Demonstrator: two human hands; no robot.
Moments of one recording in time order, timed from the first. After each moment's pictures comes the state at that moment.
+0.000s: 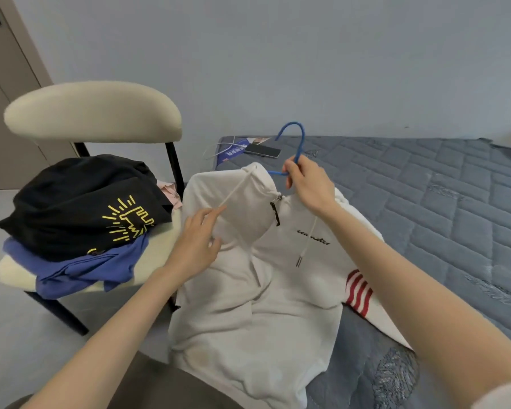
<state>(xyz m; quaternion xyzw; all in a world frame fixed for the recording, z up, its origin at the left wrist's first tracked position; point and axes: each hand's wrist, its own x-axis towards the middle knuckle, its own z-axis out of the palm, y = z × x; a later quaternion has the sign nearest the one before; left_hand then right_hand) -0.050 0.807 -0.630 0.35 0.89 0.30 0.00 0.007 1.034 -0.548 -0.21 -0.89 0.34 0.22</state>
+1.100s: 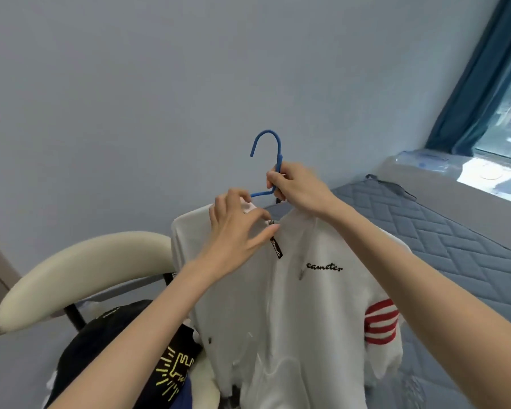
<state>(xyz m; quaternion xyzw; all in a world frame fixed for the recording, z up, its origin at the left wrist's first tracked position) -0.215 0.793 -0.284 0.58 0.72 0.34 -0.15 -0.117 0.914 -0.206 -0.28 -0.88 0.31 0.23</state>
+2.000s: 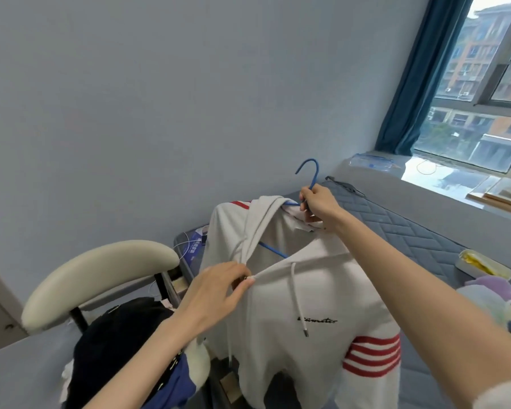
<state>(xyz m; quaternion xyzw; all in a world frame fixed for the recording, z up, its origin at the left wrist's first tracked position) -0.104 0.640 -0.210 0.69 0.67 0.28 0.00 0.038 0.847 -0.109 -0.47 -0.70 0.45 0.30</state>
